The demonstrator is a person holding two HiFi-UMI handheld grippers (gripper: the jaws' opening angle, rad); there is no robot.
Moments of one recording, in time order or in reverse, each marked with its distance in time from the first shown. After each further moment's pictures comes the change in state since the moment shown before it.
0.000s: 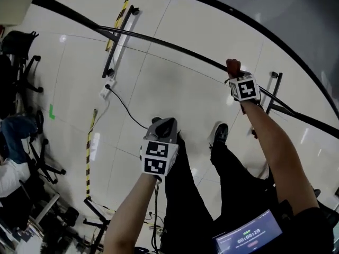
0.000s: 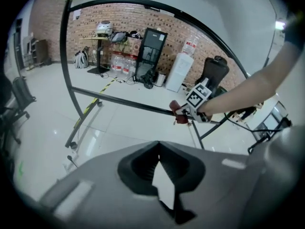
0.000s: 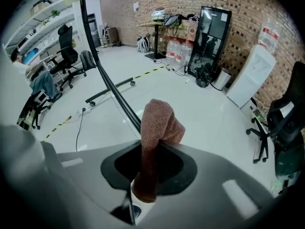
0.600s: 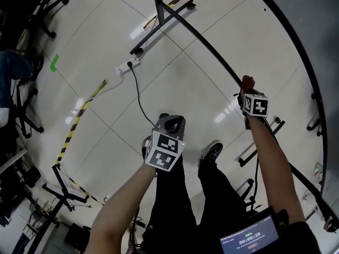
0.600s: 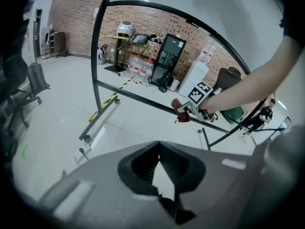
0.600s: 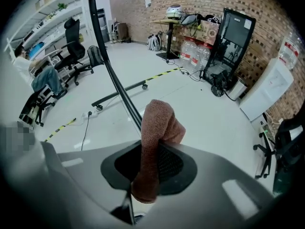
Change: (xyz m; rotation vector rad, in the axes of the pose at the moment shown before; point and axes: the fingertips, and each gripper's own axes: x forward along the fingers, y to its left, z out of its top) left arm -0.036 0.089 -0.002 -0.147 -0.051 0.054; right arm 0.017 0.075 0.104 -0.090 0.014 0.043
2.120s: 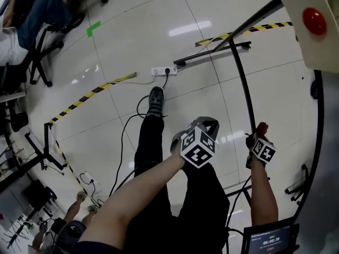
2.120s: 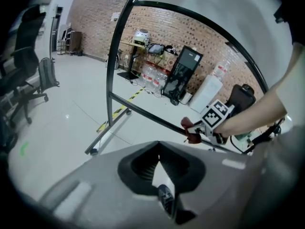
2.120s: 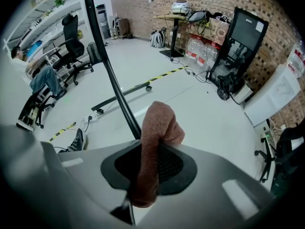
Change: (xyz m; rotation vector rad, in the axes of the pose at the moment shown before) left arm 0.033 0.082 0.099 -0.122 -0.107 0.051; right arm 0.029 0.021 0.063 -0.023 0.034 0.020
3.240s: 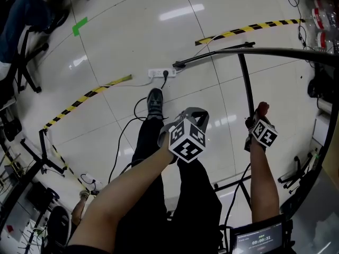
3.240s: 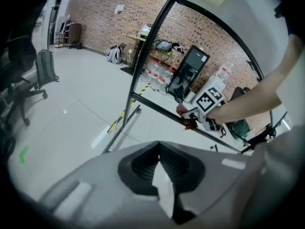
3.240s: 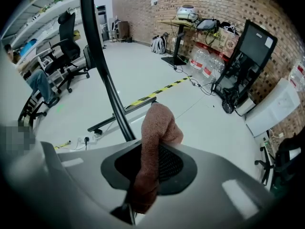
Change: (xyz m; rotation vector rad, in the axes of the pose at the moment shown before) left arm -0.009 0.124 0.022 -0.027 0.057 -0.042; right arm 0.036 0.077 0.141 -0.004 -0.052 -0.050
